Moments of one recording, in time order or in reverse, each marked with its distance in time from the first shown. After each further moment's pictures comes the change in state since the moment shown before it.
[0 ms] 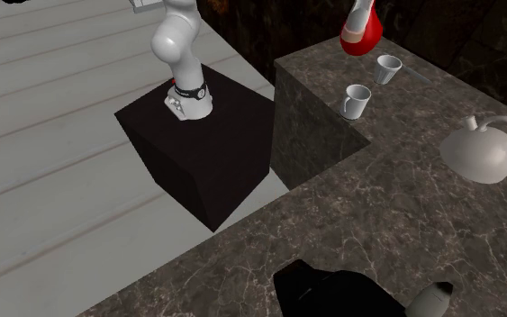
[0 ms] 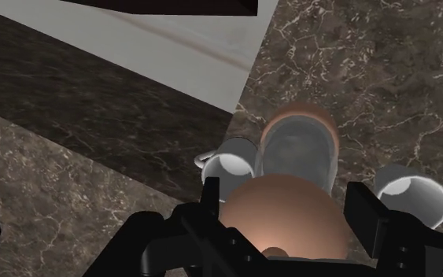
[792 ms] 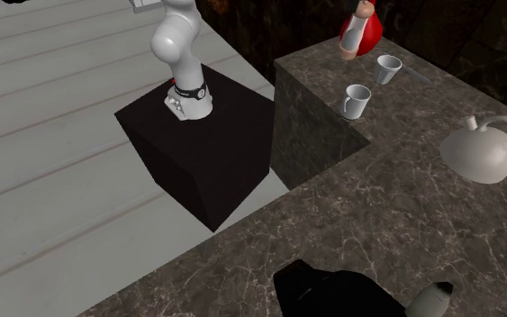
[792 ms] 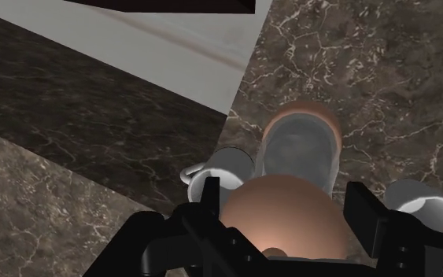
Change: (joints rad) arm -0.020 -0.037 -0.006 -0.216 0.015 0.181 0.016
